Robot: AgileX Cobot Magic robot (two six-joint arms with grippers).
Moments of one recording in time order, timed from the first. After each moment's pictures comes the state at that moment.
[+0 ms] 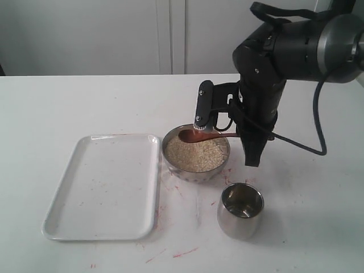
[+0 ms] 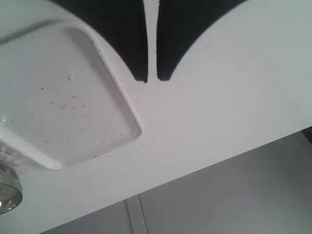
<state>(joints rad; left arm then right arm) -0.09 0.00 0.00 0.01 0.05 0.16 0.40 1.80 -1.31 -0.40 0.90 -0.63</state>
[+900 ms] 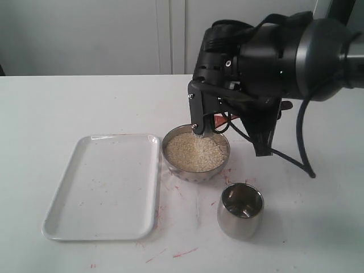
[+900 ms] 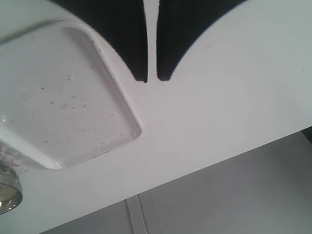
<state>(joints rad) -0.09 0.00 0.00 0.01 0.05 0.16 0.62 1.75 -1.31 -0.88 1.19 -0.36</state>
